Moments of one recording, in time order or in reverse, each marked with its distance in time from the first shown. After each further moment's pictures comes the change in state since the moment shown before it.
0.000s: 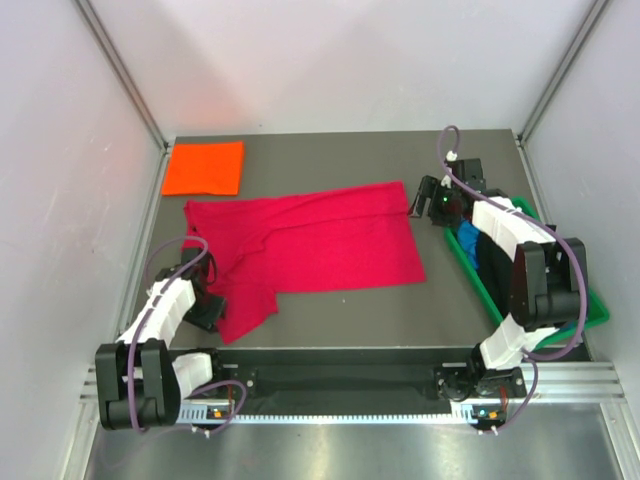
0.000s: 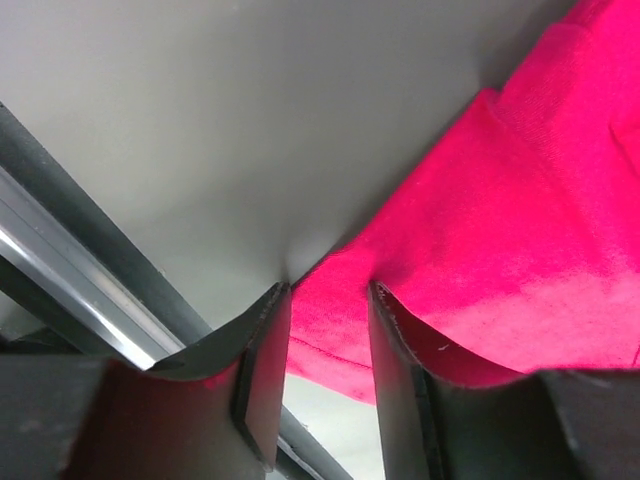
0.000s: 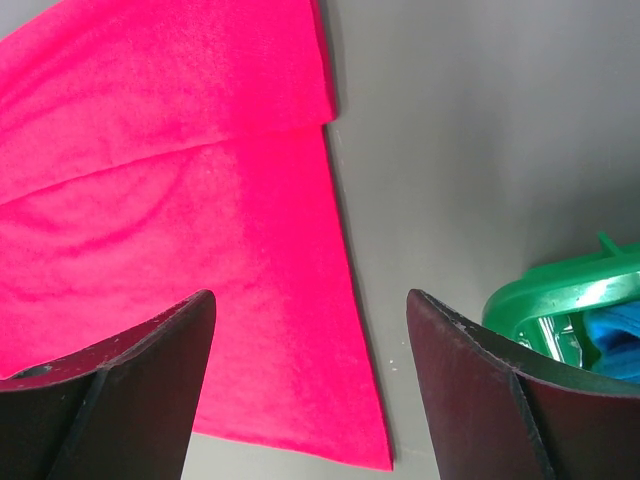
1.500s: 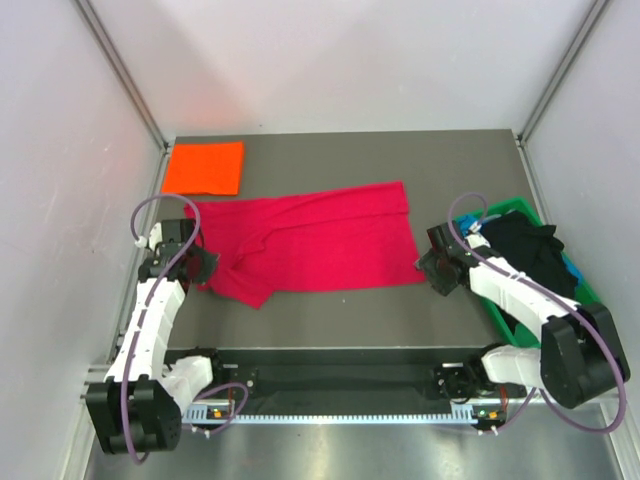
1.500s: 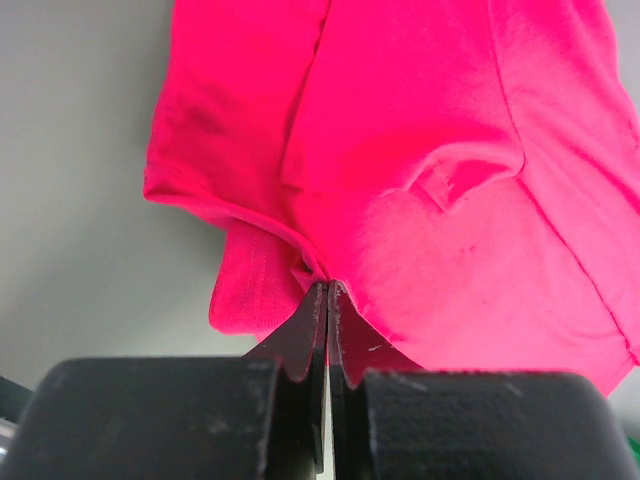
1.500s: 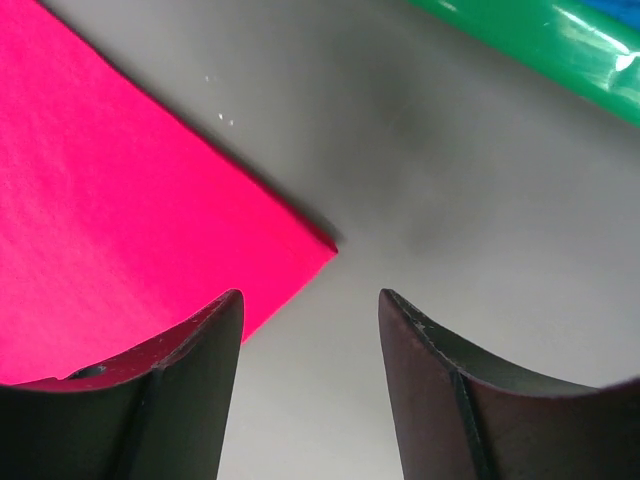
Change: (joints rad) left arm -0.014 -0.132 0.222 0.174 0.058 0.178; right arm 0.268 -0.414 -0.461 -0.183 0.456 0.774
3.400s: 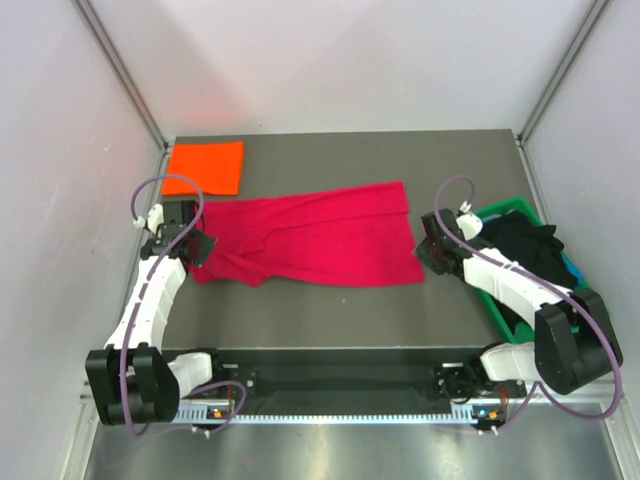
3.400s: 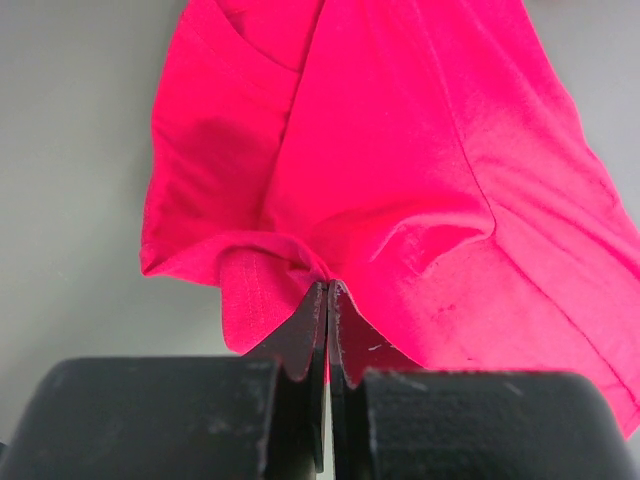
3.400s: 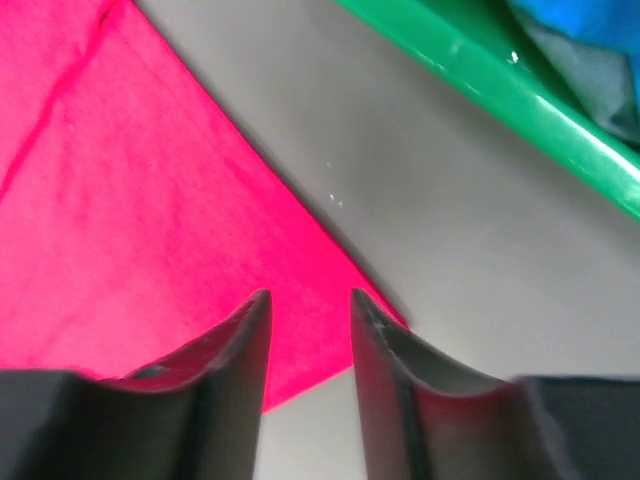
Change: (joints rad) left arm -0.003 0.153 0.105 0.087 -0.083 0.050; right arm 0.018 0.074 0.063 0.164 0.091 -0.162
